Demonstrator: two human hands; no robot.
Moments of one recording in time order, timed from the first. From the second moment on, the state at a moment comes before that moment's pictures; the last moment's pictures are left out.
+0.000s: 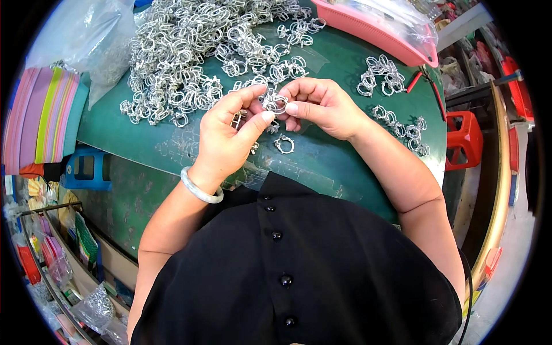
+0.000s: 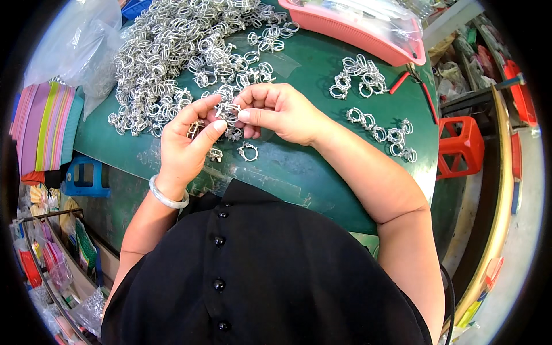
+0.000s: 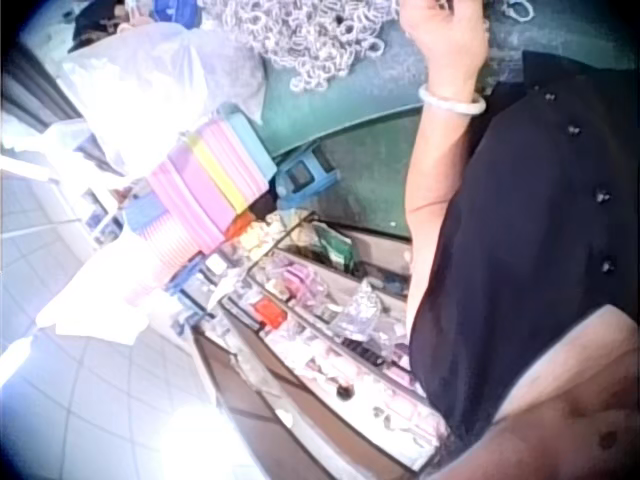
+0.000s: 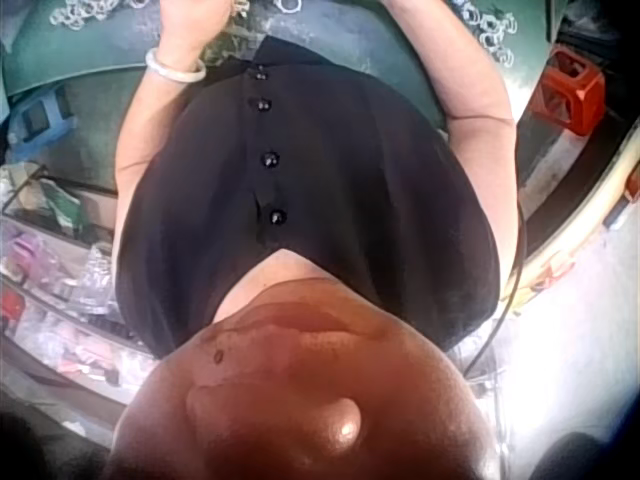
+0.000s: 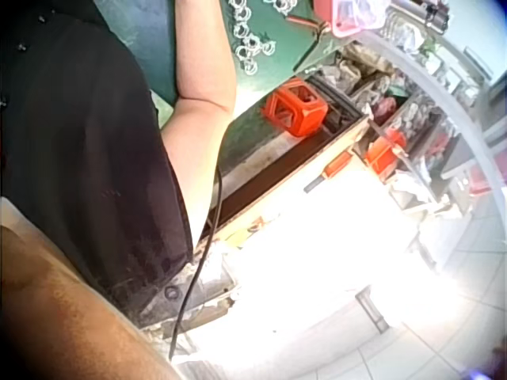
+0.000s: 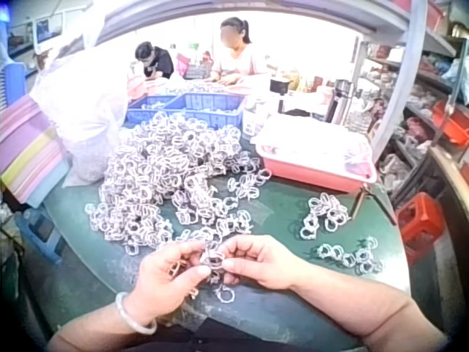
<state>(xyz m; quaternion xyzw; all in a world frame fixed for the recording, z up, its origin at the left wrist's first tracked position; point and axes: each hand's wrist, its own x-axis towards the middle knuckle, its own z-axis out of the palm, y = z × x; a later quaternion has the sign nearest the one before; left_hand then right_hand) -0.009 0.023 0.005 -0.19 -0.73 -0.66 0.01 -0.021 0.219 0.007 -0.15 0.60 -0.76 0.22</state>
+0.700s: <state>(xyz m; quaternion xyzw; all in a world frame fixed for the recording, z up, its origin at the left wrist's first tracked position) -0.013 0.021 0.003 -0.12 -0.64 -0.75 -0.14 -0.023 0.221 0.001 -0.11 0.54 -0.79 0.27</state>
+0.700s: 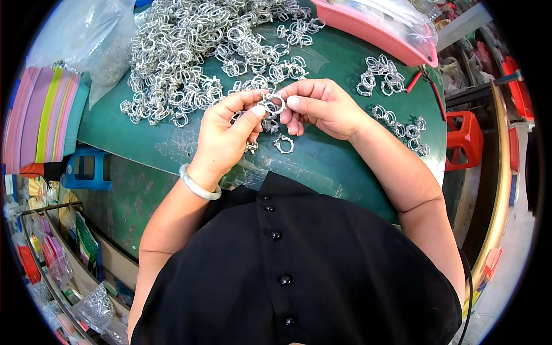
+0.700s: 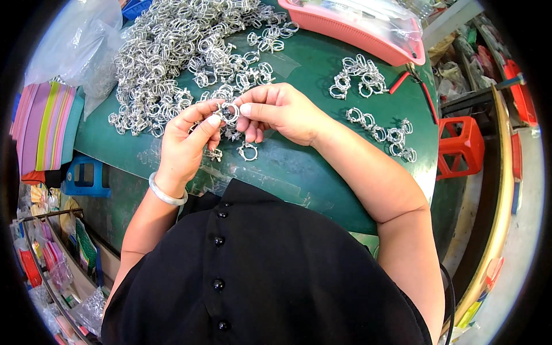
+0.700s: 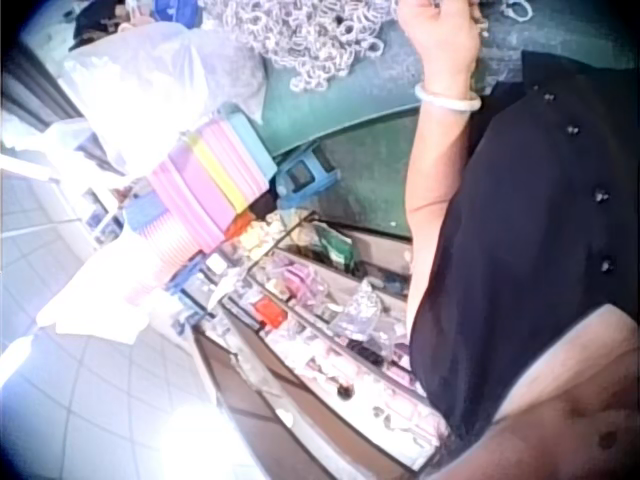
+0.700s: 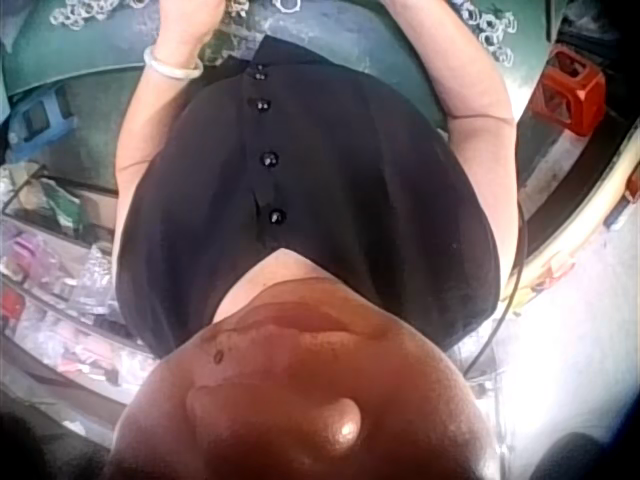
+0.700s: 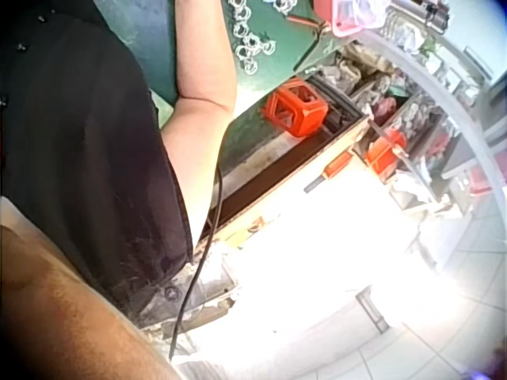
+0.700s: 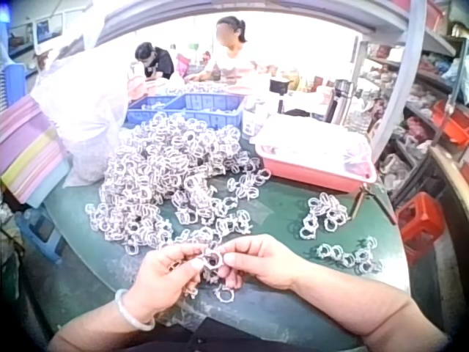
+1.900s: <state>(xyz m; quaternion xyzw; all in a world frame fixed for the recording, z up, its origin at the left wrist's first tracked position) -0.013 0.018 0.005 -0.08 -0.59 -0.78 -0.19 -0.017 0.215 0.003 -0.22 0.65 -0.72 0.11</state>
